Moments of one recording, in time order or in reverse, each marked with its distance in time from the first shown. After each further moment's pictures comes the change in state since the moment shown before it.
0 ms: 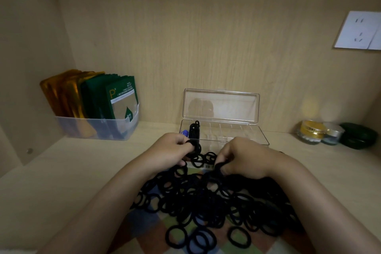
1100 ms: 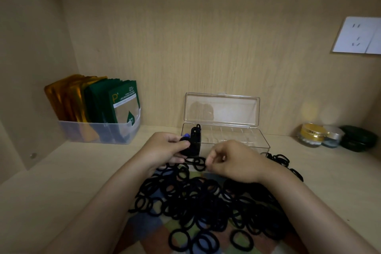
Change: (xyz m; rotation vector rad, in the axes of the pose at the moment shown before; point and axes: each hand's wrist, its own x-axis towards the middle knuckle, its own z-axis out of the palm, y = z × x) left_hand 0.005 -0.005 -0.015 -0.367 0.003 -0.063; right_hand 0.010 -0.008 0.019 0.191 0.110 -0.036
